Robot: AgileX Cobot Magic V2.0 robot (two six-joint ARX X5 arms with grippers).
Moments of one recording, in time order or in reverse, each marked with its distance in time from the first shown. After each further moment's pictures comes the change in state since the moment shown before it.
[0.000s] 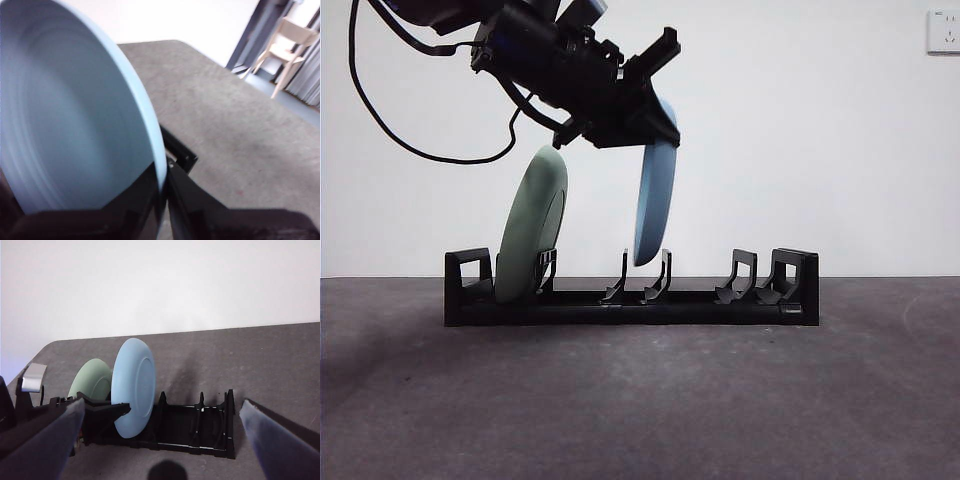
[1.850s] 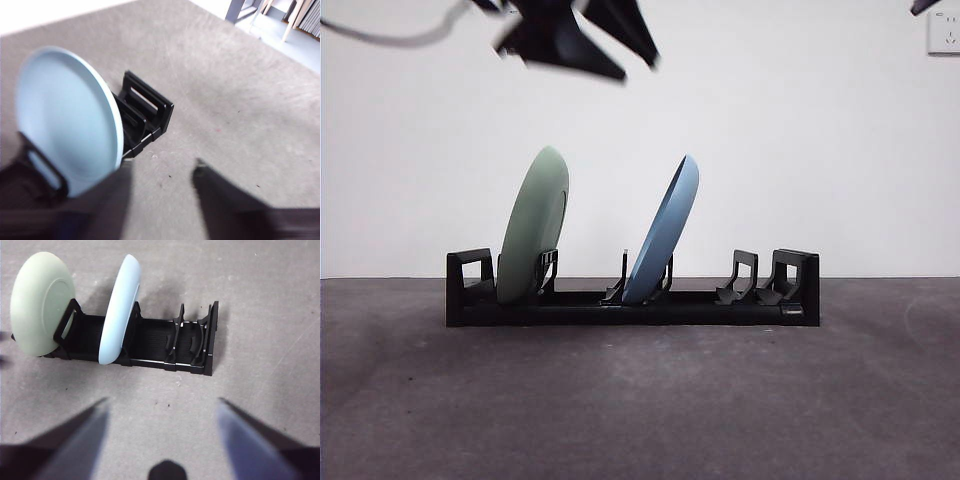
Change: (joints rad) left arm -0.052 -0.368 0.000 -0.542 -0.061 0.174; right arm 0.001 0.124 0.000 -0.241 -0.001 -0.052
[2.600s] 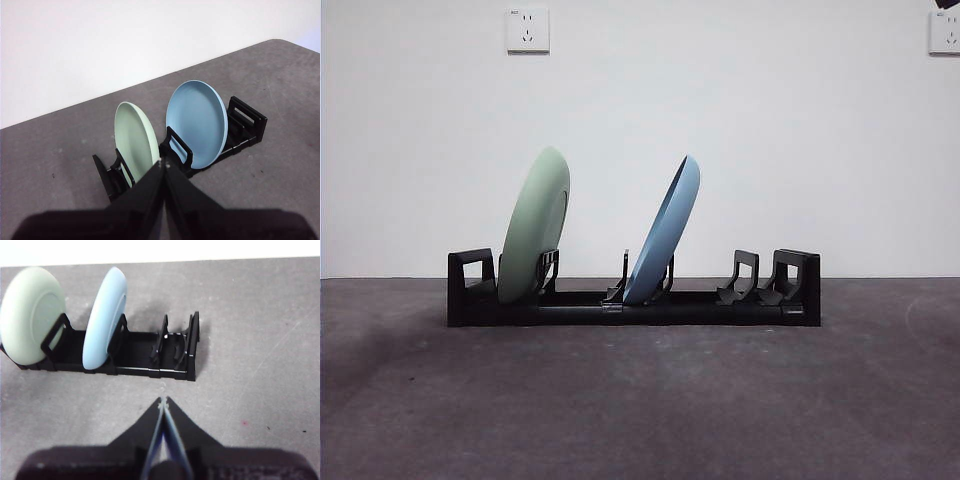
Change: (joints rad) left arm -0.002 -0.592 -0.118 -0.322 -0.433 0.071; right arm 0.014 -0.313 -0.351 0.198 0.085 -0.003
